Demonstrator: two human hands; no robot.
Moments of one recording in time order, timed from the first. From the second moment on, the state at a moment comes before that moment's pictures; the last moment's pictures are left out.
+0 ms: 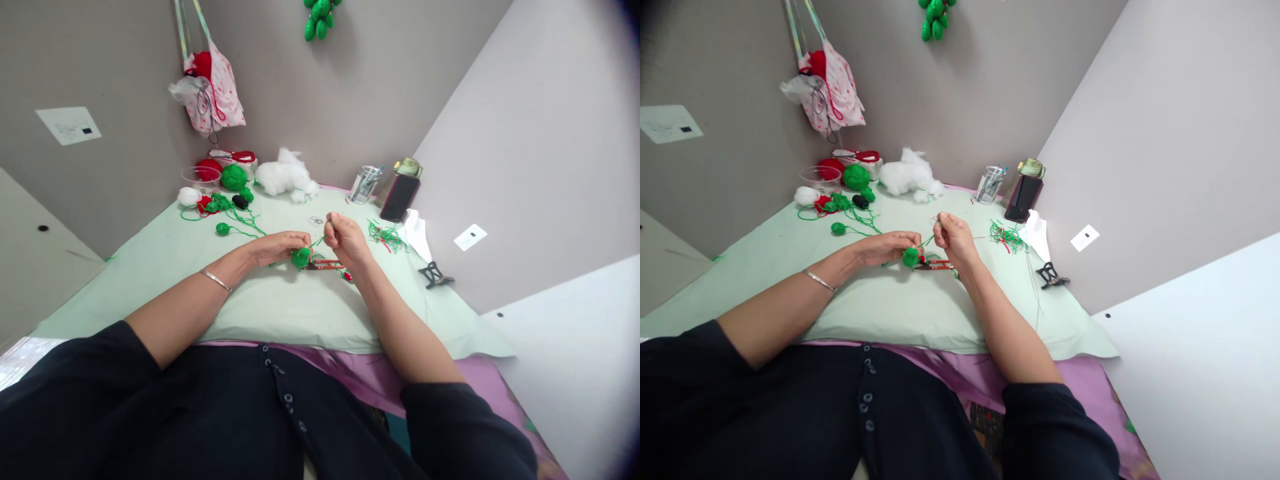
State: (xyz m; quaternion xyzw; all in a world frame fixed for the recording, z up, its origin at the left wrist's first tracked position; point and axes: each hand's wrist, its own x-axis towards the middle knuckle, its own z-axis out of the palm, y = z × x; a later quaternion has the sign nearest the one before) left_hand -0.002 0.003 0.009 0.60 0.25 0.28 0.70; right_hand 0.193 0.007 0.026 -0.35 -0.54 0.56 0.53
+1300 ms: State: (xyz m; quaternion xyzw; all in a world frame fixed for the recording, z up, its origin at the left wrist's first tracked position) left_hand -0.003 0.021 -0.005 0.61 0.36 0.55 0.45; right_hand 0.193 0.008 0.017 -0.39 -0.66 0.39 0.51
